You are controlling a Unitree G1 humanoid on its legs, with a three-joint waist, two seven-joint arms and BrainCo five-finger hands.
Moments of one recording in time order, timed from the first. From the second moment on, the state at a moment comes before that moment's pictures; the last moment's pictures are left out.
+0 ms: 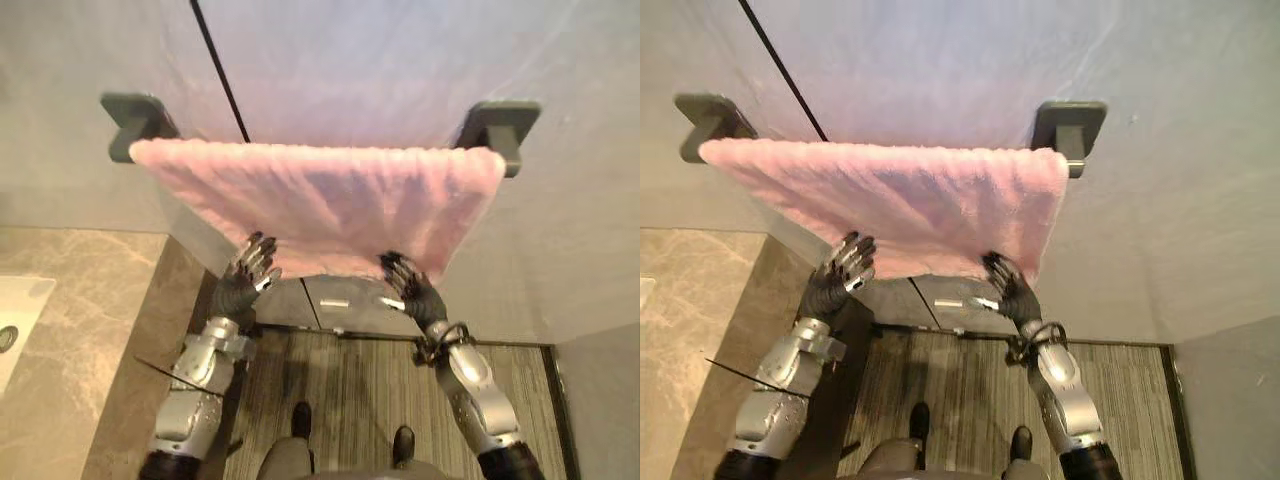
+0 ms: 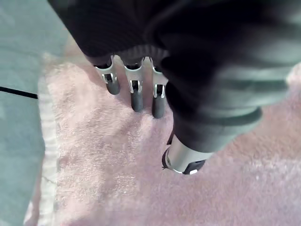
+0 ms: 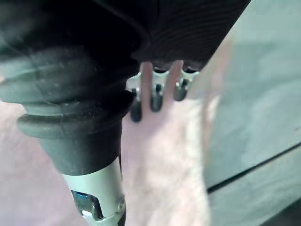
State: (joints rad) left arm 0.11 0.26 -0.08 -0.06 -0.54 -0.12 -0.11; right arm 0.06 -0.16 0.14 0.07 0.34 -0.04 0.11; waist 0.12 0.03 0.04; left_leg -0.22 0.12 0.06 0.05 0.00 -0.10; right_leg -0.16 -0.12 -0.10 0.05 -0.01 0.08
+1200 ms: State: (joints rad) left arm 0.15 0.01 0.28 1.03 -0.18 -0.08 0.03; right arm 0.10 -0.06 -0.12 1.08 -0.01 0.02 0.04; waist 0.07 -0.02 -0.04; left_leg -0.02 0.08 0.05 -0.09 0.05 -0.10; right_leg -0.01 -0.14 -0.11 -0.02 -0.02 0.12
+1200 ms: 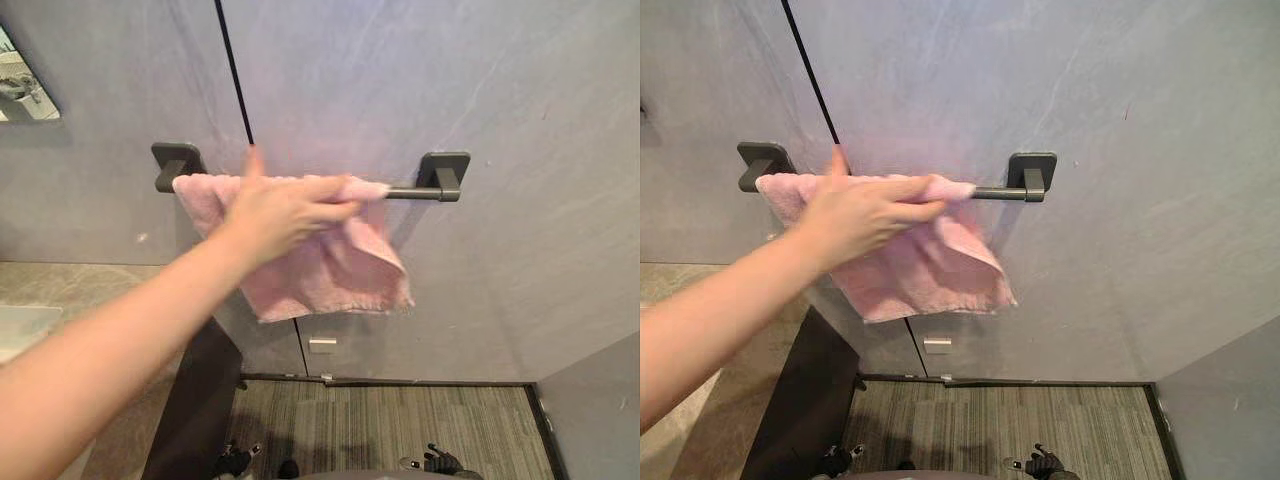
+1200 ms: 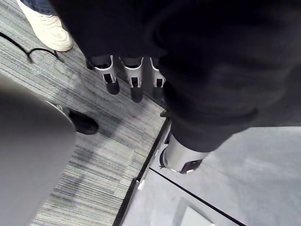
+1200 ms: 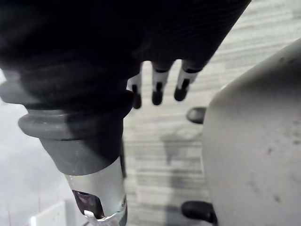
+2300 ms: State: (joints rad) left arm 0.40 -0.08 0.14 -0.44 0.02 -0.20 0.40; right arm 0.31 0.00 0.30 -0.29 0.17 -0.15 -0.08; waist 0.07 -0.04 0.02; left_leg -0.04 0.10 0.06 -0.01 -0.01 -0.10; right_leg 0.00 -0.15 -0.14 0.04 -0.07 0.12
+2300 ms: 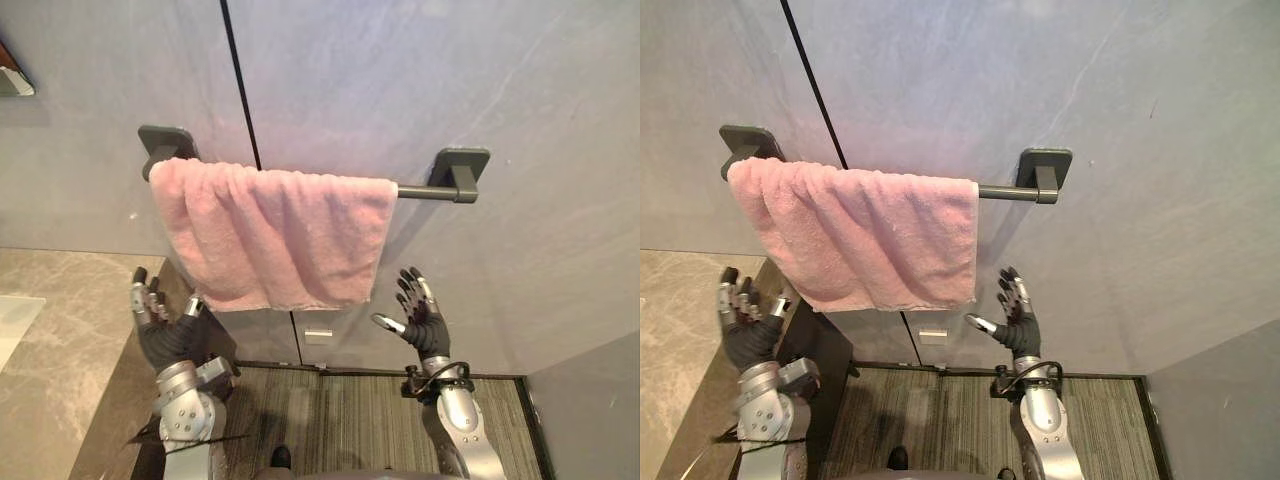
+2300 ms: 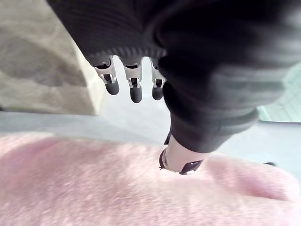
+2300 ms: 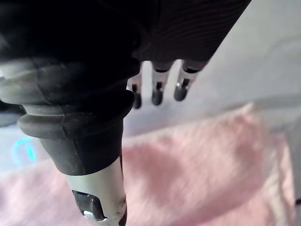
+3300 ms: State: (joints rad) left arm 0.28 0.05 0.03 -0.63 -0.19 -0.09 0.18; right arm 0.05 0.00 0.40 -0.34 0.26 -0.17 -0.09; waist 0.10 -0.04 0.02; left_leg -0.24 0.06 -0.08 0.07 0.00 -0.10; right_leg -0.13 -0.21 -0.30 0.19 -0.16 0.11
